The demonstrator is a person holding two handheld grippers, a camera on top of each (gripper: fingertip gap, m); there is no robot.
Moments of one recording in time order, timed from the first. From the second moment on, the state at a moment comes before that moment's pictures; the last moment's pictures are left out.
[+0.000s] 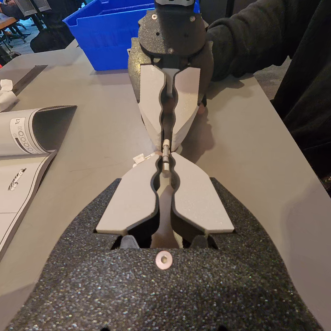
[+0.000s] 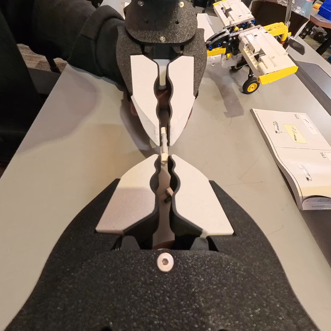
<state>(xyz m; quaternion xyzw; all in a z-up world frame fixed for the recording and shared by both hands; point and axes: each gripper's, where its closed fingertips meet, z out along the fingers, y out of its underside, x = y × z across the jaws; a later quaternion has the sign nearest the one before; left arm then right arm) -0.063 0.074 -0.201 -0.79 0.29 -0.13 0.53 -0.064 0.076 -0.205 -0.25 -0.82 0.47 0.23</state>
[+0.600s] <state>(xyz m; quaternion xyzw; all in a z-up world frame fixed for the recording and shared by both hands) -0.057 0.072 -0.207 -0.79 0.31 -0.13 0.51 -0.060 0.072 -0.211 -0.23 -0.83 0.45 0.22</state>
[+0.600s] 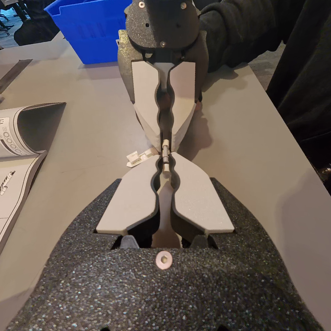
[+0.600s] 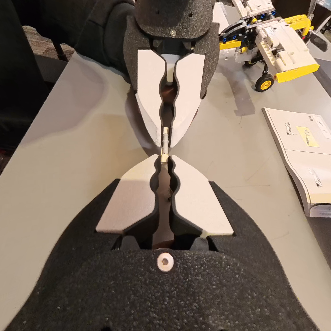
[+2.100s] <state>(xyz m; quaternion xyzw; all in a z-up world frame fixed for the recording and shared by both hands) -0.036 0.075 -0.193 -0.76 0.34 -0.15 0.54 -0.047 0.068 -0.177 -0.23 -0.76 0.59 0.11</state>
